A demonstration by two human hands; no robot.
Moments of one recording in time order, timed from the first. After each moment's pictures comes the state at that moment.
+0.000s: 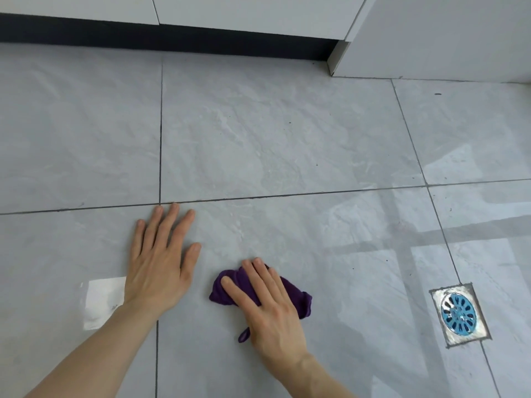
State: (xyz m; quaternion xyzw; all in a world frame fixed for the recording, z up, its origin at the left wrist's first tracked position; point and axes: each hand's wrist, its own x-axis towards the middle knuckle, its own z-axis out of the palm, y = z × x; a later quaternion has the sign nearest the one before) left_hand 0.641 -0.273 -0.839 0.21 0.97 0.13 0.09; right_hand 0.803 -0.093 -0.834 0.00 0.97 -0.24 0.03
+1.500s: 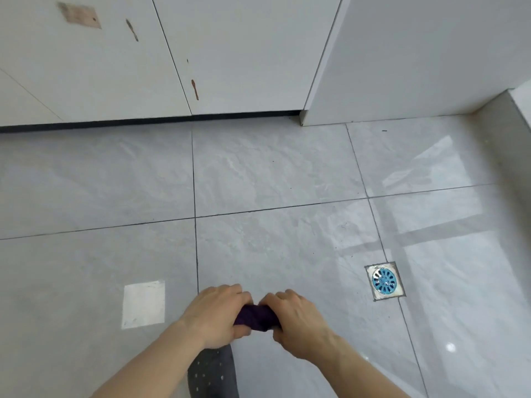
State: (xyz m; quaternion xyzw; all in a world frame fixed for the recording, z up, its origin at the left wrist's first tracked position) left_hand 0.749 -0.237 -0.553 0.39 0.82 0.04 0.41; right_hand 0.853 -0.066 -0.561 0.02 0.93 -0.25 0.29
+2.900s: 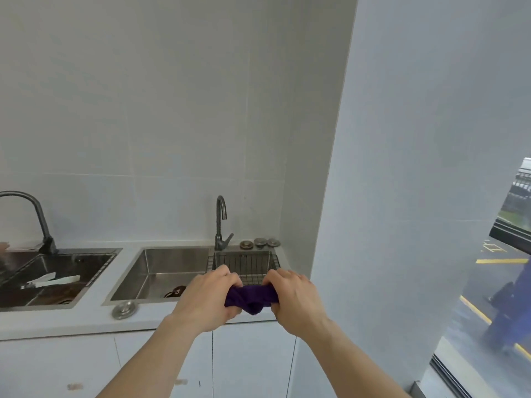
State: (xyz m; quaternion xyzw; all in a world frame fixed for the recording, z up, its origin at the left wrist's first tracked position) left_hand 0.595 -0.228 0.362 0.35 0.92 0.15 -0.07; right_hand 0.671 -0.037 0.349 -0.04 0.97 -0.08 -0.23
